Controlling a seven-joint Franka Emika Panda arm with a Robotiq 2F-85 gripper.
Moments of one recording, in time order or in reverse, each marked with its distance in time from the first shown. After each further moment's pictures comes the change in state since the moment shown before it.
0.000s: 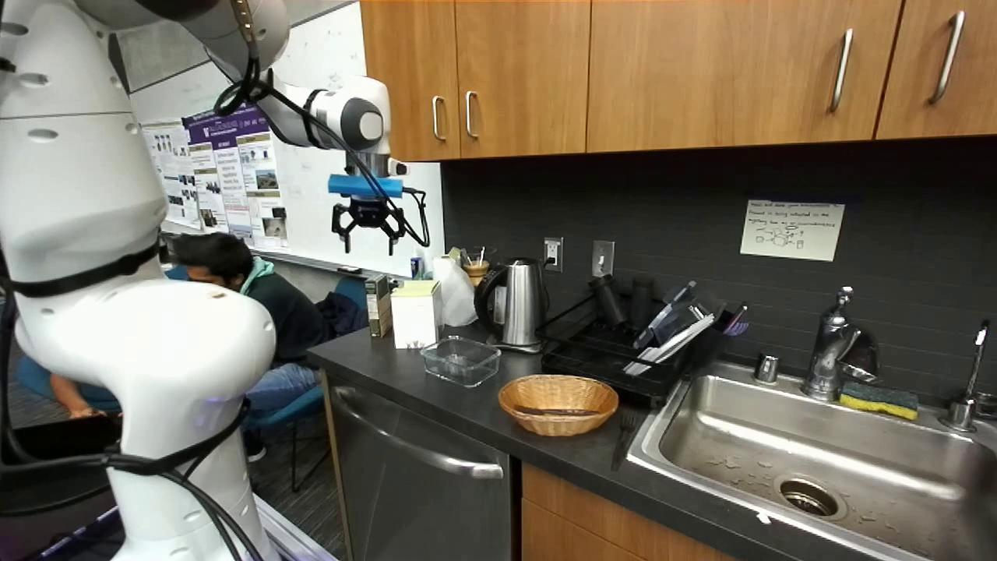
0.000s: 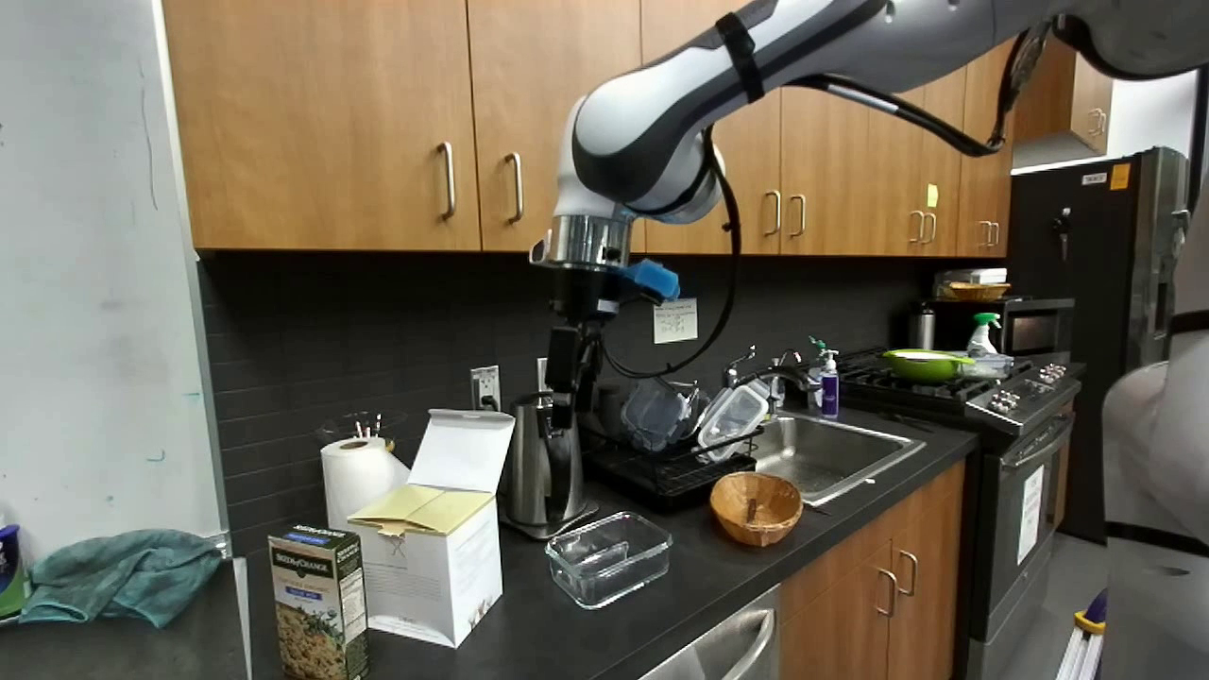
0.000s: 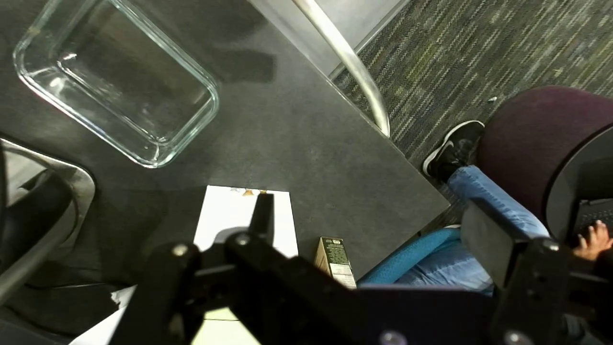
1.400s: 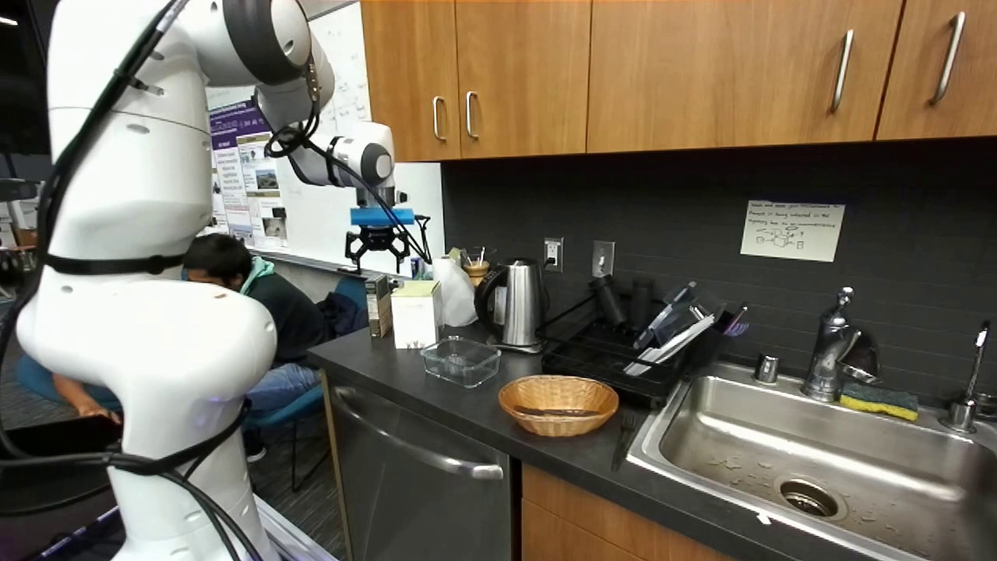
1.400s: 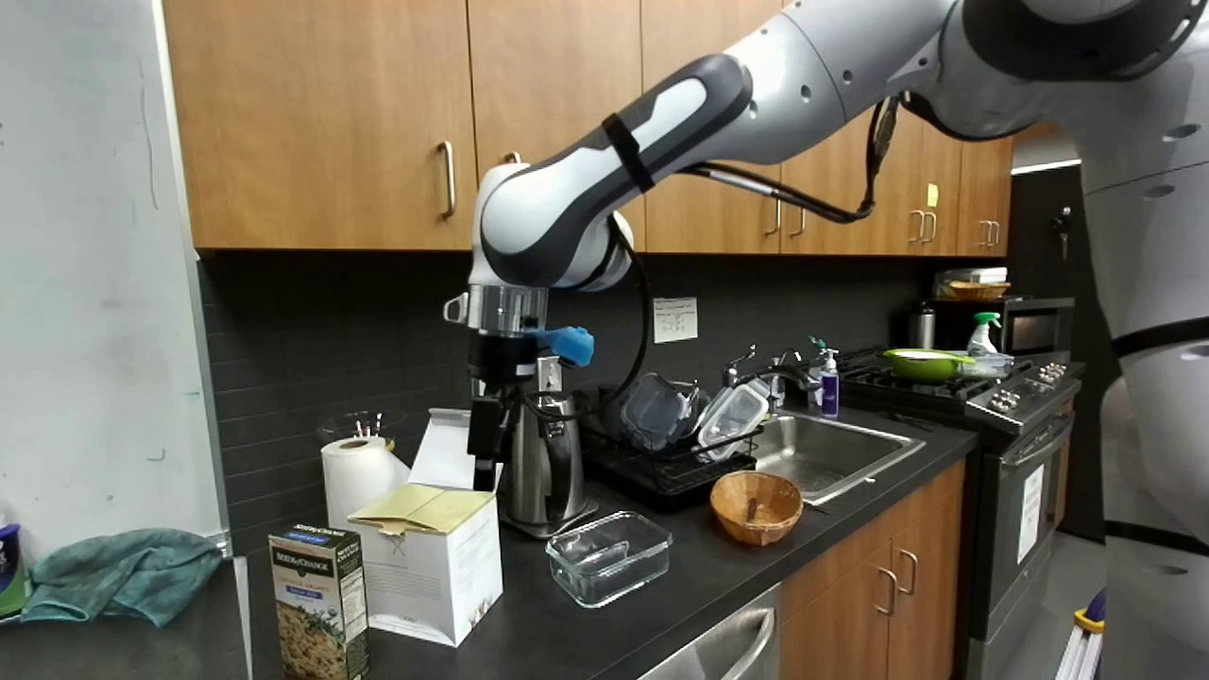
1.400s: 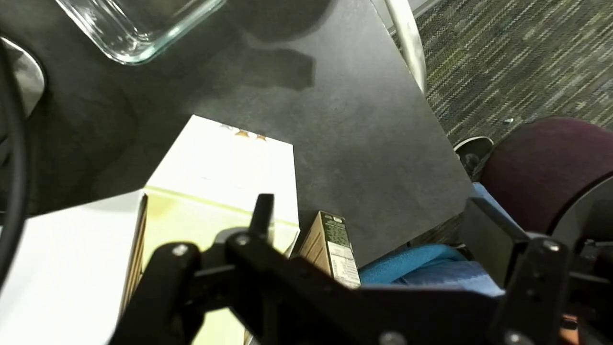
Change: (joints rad) arm 0.002 0.333 0.078 0.221 -0.108 0.129 -0.067
